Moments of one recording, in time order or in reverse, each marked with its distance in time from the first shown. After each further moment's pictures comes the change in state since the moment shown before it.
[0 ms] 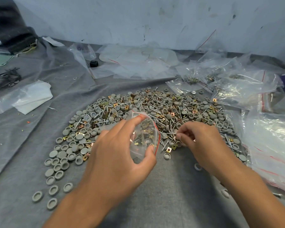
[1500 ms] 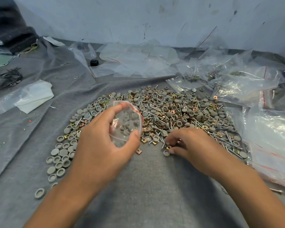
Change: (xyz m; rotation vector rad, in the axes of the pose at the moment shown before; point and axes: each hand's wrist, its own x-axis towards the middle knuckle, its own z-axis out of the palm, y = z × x) left_hand 0.006 -0.016 -0.012 -0.202 0.115 -0.085; right_hand -0.003 -0.002 0.003 -0.119 -0.229 -0.189
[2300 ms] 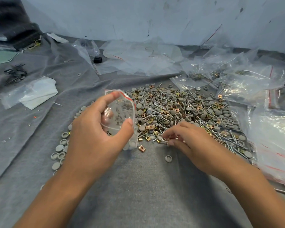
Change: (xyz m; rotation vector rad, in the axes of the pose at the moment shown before) left_hand 0.007 -0.010 -0.013 0.010 0.082 -0.072; right_hand 0.001 -0.019 -0.004 0.157 -0.058 -0.049
